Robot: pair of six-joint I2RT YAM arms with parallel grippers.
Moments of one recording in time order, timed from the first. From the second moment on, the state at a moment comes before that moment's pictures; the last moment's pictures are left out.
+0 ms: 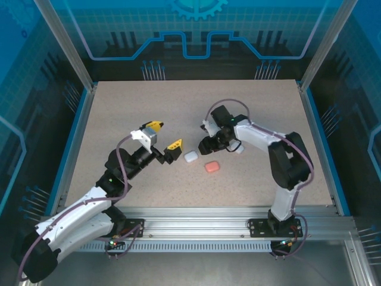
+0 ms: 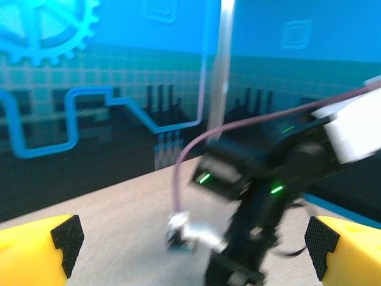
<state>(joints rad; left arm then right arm) -0.60 0.80 0.46 0.47 0.07 -0.09 0.50 1.80 1.28 -0.69 -0.37 0.09</state>
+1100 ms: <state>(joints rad) -0.14 1.07 0.33 0.29 -0.39 -0.21 0.04 1.04 0.35 0.08 0.26 0.18</state>
